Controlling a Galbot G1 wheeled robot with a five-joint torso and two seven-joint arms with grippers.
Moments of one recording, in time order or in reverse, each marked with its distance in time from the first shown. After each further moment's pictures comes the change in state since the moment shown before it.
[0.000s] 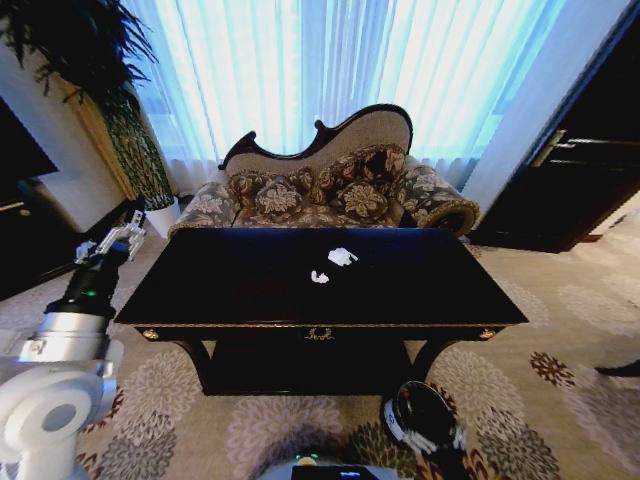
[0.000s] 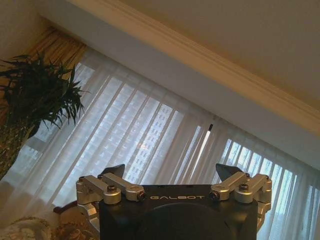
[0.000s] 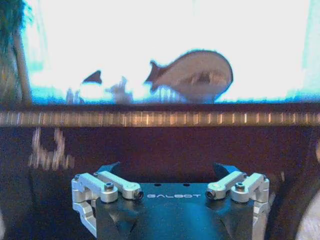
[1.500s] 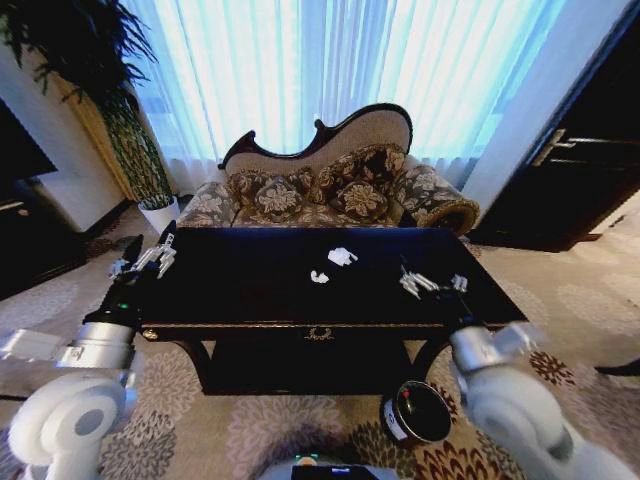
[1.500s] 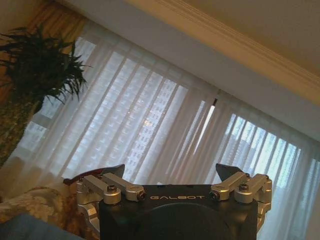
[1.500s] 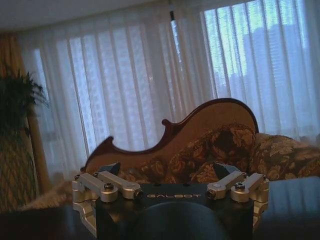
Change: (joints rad) left arm 0.056 -0.019 0.110 0.001 0.102 0.009 -0.001; right arm 0.824 -0.374 0.035 0.189 0.643 -0.625 0.204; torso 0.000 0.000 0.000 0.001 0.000
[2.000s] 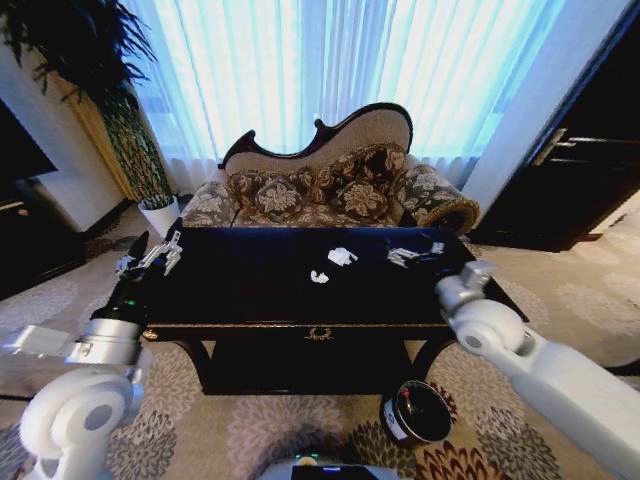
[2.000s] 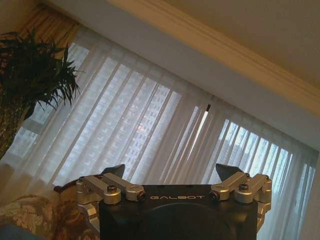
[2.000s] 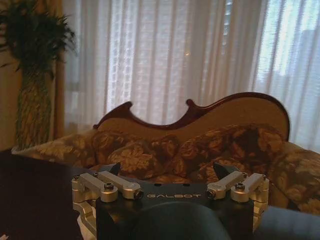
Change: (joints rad) left arm -0.044 -0.008 0.017 0.000 0.016 0.000 0.000; right arm 0.664 -0.224 -0.579 -0.278 0.079 -0.062 -0.036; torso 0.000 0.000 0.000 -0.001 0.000
